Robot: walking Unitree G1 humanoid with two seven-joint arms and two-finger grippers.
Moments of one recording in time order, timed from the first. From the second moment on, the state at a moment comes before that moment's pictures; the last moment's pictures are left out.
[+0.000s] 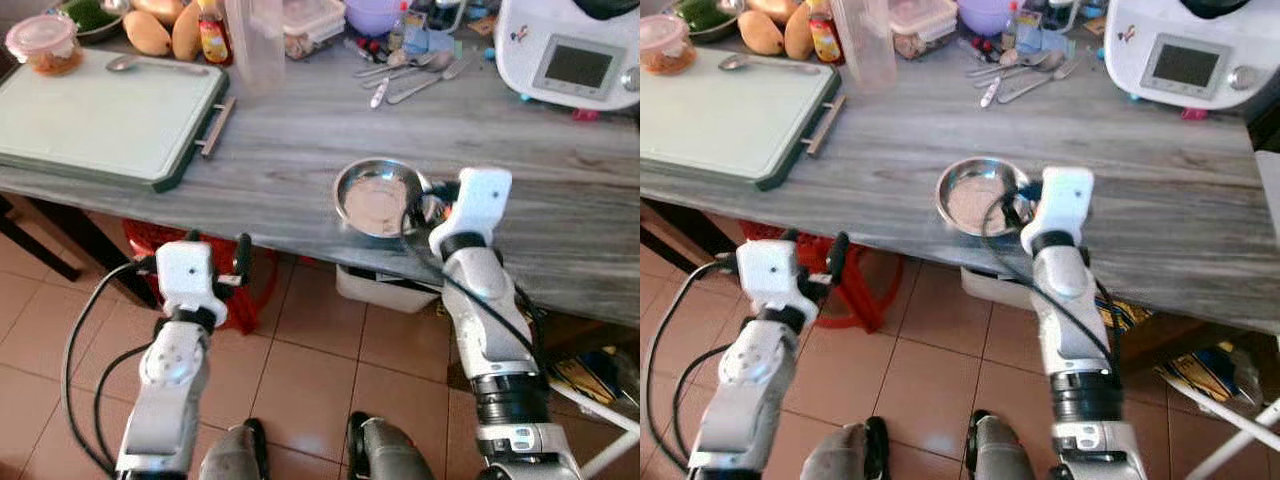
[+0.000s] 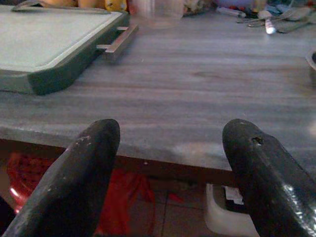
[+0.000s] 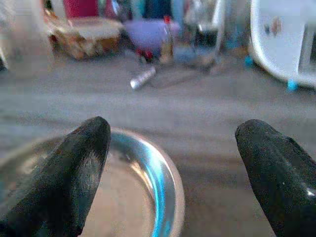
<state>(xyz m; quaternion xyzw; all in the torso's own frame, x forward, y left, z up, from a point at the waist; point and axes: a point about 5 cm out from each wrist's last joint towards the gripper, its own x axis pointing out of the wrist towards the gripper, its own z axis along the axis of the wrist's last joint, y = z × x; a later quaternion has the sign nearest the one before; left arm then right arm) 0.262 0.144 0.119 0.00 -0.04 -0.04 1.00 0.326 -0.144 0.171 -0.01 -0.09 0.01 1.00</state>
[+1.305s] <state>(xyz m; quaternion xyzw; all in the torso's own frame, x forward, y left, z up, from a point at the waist) 0.269 0.163 0.120 -0.01 -0.03 0.02 1.00 0.268 -0.169 0.133 -0.05 -0.07 -0.01 1.00</state>
